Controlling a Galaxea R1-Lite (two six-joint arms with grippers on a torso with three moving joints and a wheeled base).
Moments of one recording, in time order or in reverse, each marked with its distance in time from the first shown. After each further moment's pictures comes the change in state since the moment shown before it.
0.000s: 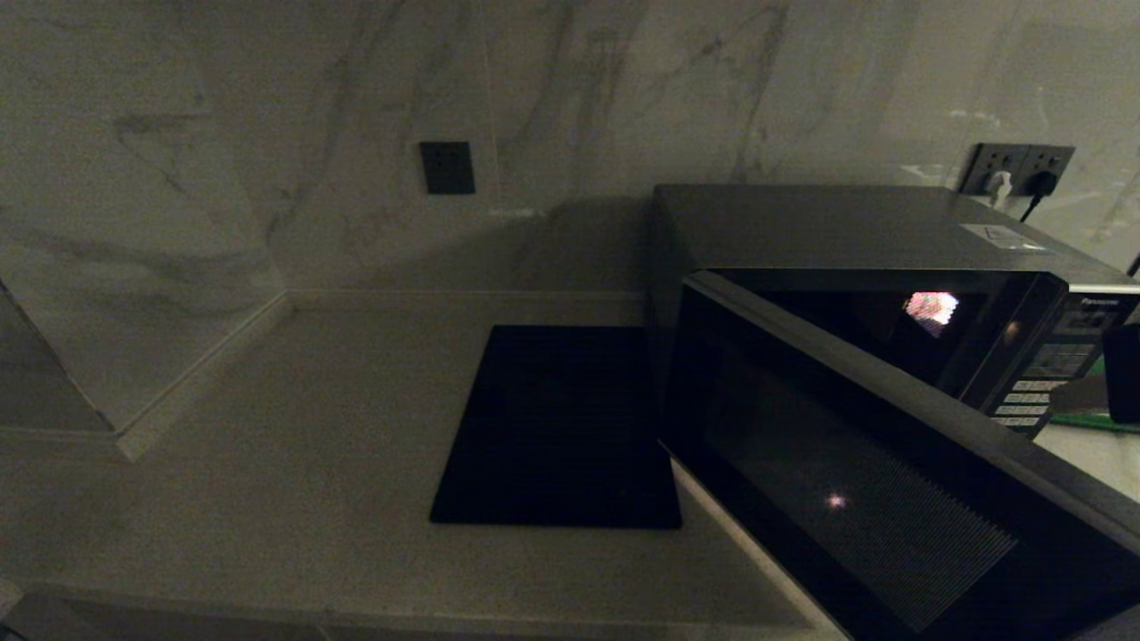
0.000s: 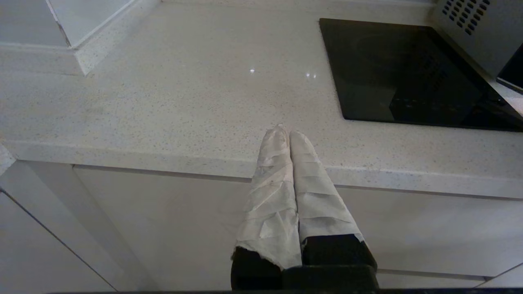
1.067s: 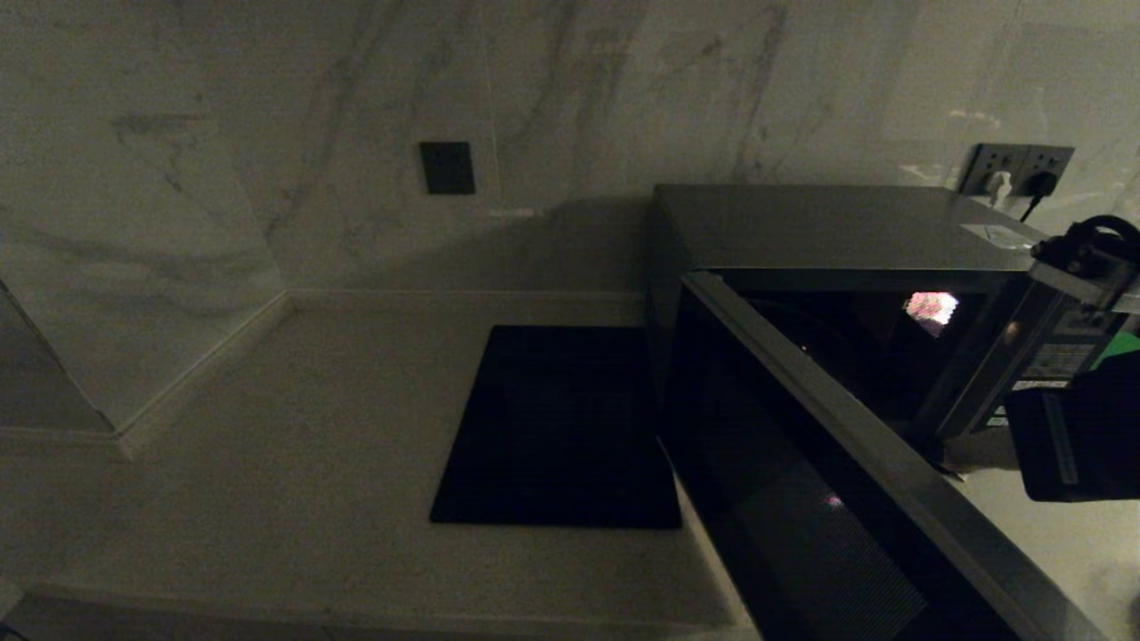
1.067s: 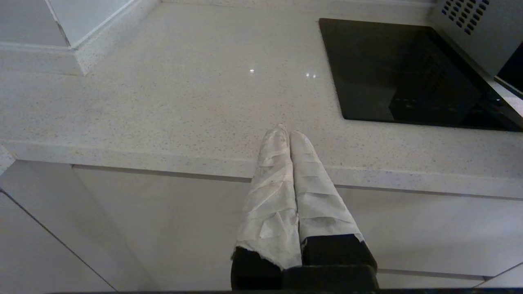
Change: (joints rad) left arm 0.000 0.000 0.000 0.000 0.000 0.000; right arm 0.326 0.042 0.033 0.001 -0.020 0.109
